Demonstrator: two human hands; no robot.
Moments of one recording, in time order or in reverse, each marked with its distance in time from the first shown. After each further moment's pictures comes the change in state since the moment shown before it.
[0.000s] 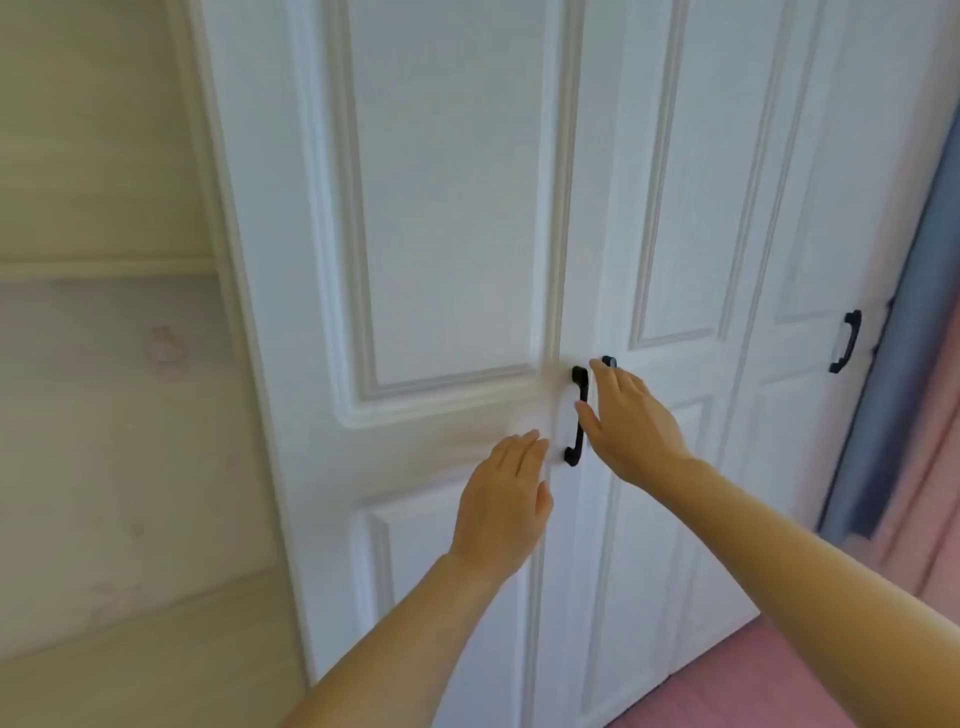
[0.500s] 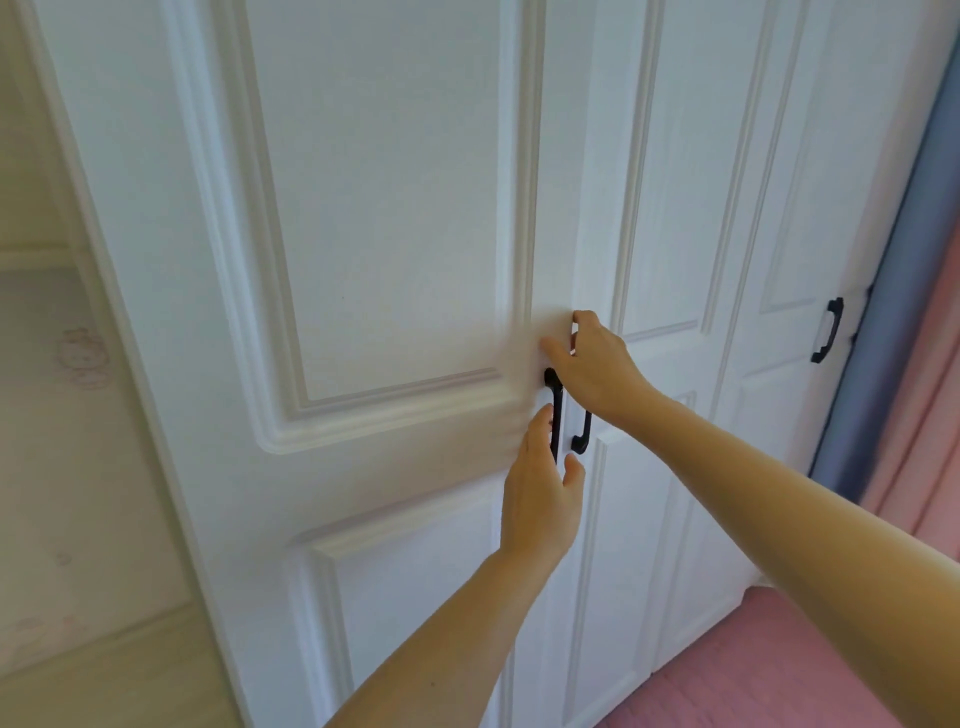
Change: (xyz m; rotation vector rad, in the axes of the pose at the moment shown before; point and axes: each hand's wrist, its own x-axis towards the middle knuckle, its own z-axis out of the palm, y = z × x) left_hand 0.055 0.049 0.045 -0.631 -0.036 -0.426; right_hand 0.076 0.011 0.001 0.567 -0.049 0.205
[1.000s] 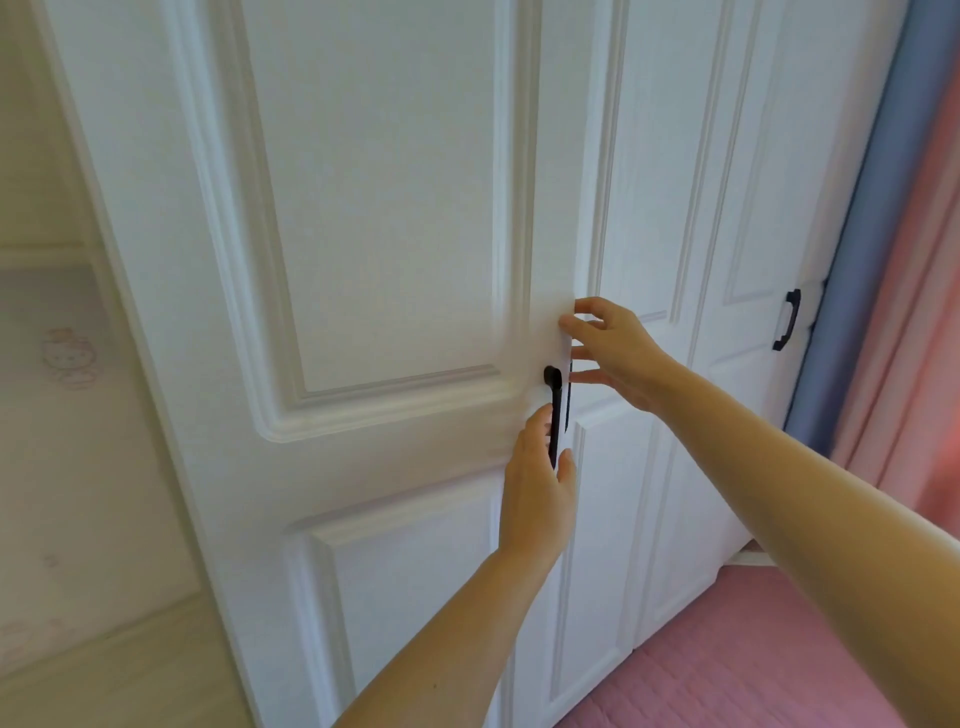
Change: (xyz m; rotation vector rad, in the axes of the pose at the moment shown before) left_hand -0.028 0.021 -0.001 -0.094 0.003 -0.011; right_hand -0.019 0.004 -0.042 0.509 -0.113 0.154
